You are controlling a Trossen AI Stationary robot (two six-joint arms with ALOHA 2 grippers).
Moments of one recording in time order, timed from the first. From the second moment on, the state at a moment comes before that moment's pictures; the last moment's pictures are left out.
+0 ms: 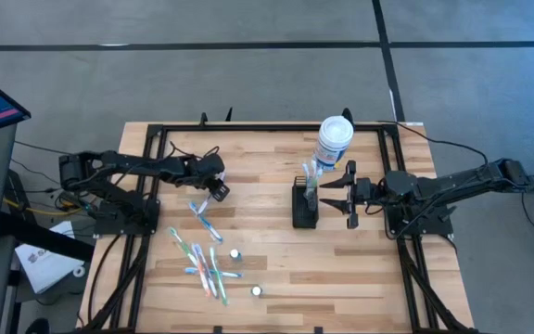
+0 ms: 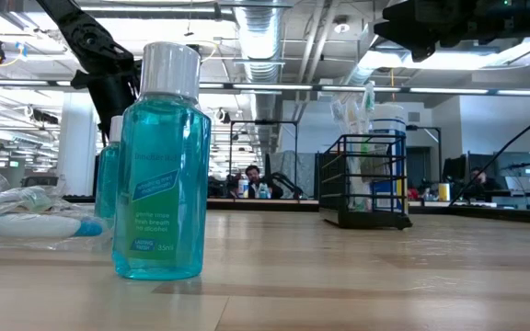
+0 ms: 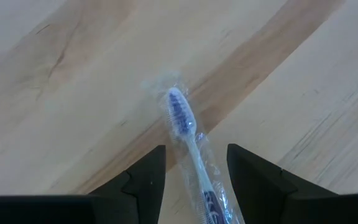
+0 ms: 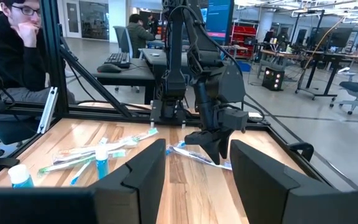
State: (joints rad) left arm 0.37 1.42 0.60 -0.31 -0.21 -0.42; right arm 0.14 0.77 0.37 0.39 0.18 -0.09
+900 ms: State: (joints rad) left arm 0.37 1.52 0.61 -0.25 -0.23 -0.42; right arm 0.12 0.77 0.37 0.40 0.18 -0.09
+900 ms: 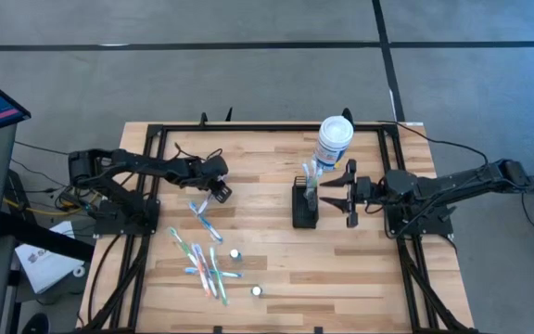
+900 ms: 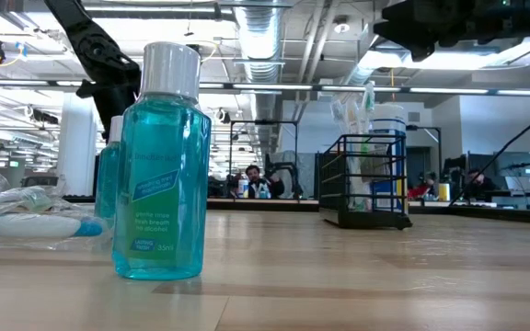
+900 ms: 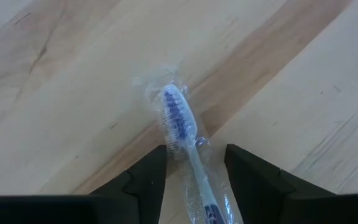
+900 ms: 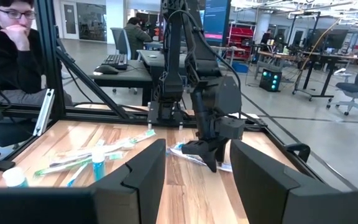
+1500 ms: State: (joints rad) left arm 0.37 1.52 0.61 -0.23 -0.21 -0.42; right arm 0.12 0.77 0.37 0.40 0.18 -0.09
